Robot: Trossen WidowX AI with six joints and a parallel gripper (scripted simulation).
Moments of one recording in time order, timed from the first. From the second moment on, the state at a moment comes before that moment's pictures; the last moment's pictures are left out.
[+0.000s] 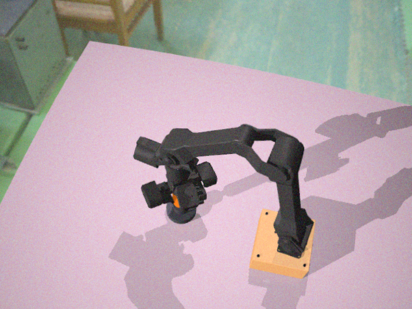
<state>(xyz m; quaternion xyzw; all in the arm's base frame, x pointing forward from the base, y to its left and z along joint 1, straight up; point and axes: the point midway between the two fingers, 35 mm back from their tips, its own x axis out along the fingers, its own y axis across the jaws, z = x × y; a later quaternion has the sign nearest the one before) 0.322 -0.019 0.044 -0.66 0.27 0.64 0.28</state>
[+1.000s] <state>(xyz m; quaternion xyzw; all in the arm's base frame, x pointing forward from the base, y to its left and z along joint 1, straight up) 0.323 -0.019 0.047 -0.68 0.24 0.65 0.24</state>
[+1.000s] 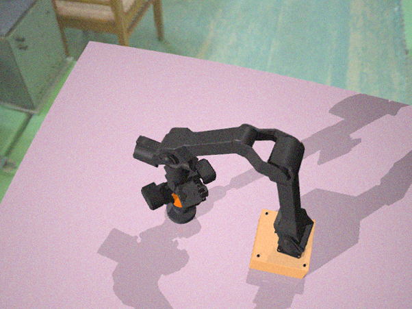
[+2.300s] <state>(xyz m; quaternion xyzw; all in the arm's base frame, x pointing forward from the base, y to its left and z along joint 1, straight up) 0.322 -0.019 0.045 -0.69 0.20 0.67 0.20</state>
